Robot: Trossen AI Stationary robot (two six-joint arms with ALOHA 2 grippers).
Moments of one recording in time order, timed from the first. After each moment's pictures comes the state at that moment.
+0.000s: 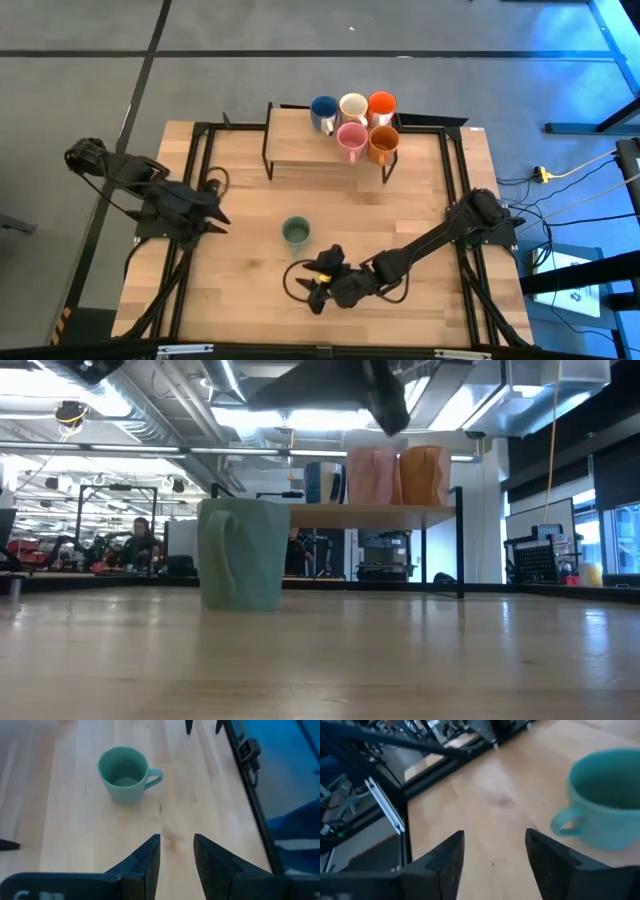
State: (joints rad) left arm -0.43 0.76 1.00 -1.04 -0.10 -0.34; right arm 0.51 1.98 1.40 0.02 0.58 0.83
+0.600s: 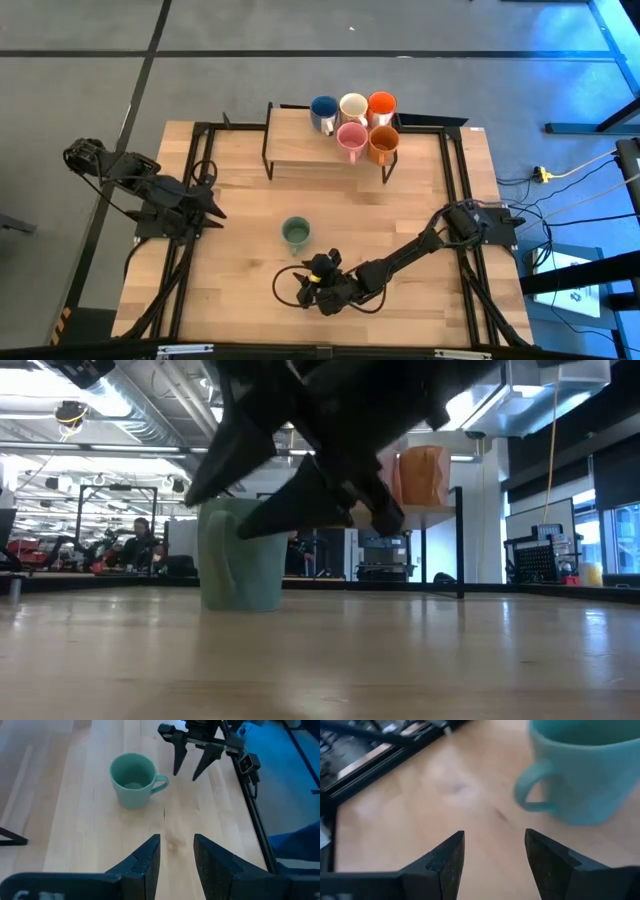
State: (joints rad) left arm -0.43 0.65 0.96 -1.04 -0.14 -0.38; right arm 0.50 2.21 1.47 0.02 0.71 0.96
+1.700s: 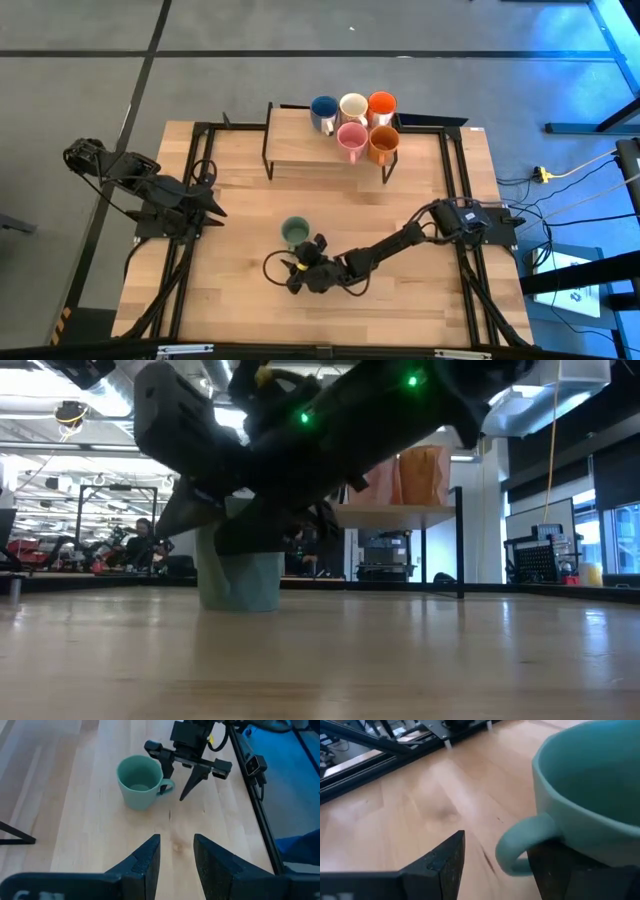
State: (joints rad) left arm -0.43 0.65 0.96 -1.05 -0.17 -0.38; right arm 0.39 2.30 1.47 0.27 0.68 0.67
